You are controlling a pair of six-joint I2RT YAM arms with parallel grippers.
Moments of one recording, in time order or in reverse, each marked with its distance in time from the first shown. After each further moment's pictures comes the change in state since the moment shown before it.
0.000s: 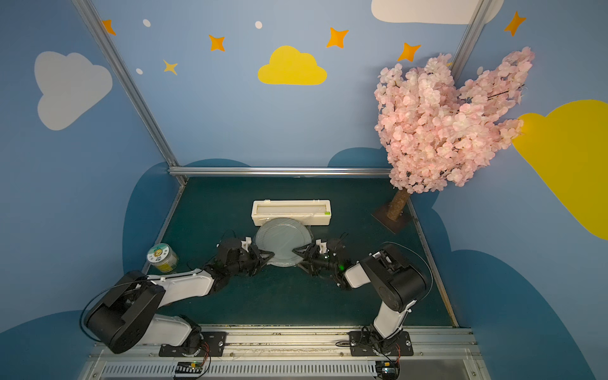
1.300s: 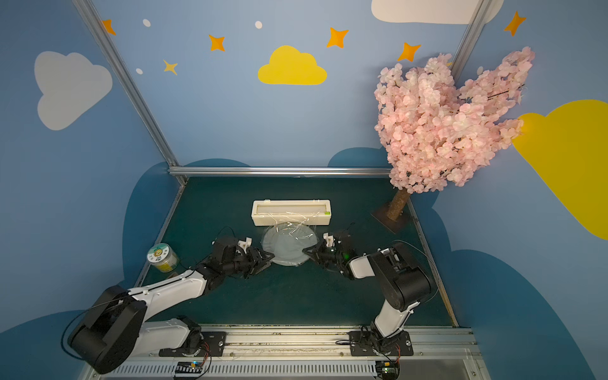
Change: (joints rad) left arm 0.021 -0.109 0.031 -0.220 0.129 0.083; right arm -0.084 -0.018 0.103 -0.253 -0.027 -0.198
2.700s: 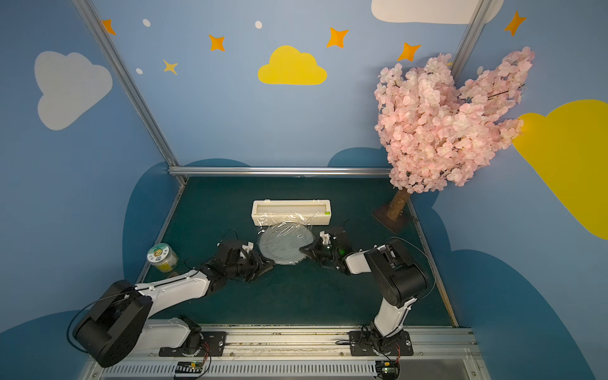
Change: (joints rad) left arm -0.038 0.017 -0.010 -0.025 -0.046 -0.019; right arm 0.015 0.038 0.066 -0.068 0.009 -0.003
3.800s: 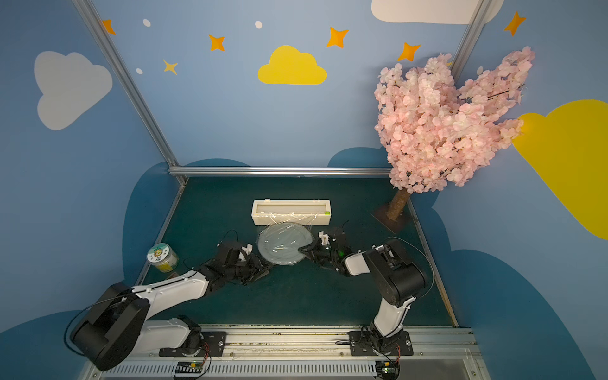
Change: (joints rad) left arm 0.019 -0.033 -0.013 -0.103 0.008 0.132; right arm 0.020 0.018 -0.030 0.077 -0.005 0.014
